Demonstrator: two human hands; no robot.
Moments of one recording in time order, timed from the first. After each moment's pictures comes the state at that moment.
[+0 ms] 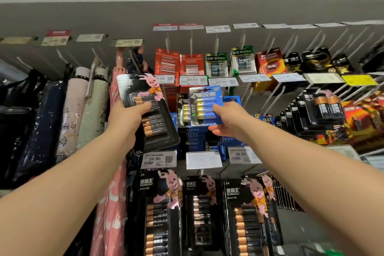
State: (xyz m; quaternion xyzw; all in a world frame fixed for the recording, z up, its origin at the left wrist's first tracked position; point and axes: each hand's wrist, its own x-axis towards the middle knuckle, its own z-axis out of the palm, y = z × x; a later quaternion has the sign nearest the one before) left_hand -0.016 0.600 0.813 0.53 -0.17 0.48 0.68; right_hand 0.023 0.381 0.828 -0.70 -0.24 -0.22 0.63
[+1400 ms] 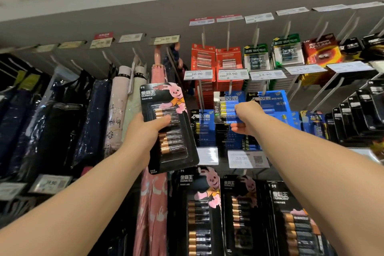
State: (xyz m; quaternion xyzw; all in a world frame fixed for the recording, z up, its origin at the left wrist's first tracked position) left_hand -0.039 0.641 0.768 0.58 -0.14 0.45 0.67; right_hand 0.056 0.446 0.843 -0.67 -0.17 -0.22 0.68
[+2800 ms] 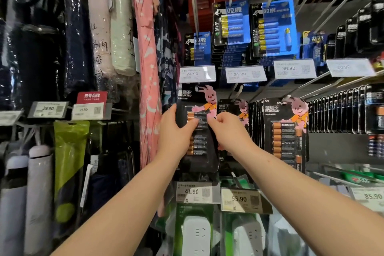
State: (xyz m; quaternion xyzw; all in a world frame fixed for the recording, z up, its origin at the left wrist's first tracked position) left_hand 0.026 0.608 0.611 0.71 -0.09 0.46 0.52; right_hand 0.061 0.479 0.631 -0.79 -0.25 -0.25 0.50
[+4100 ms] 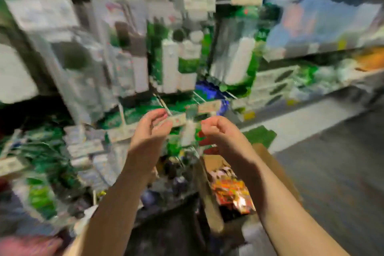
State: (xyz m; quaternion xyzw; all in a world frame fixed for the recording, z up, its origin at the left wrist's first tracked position) left_hand -0.092 0.236 0.290 0.67 -0.08 -0.02 0.73; right_hand -0.152 0.081 0.327 -0.71 0.09 0.00 0.70
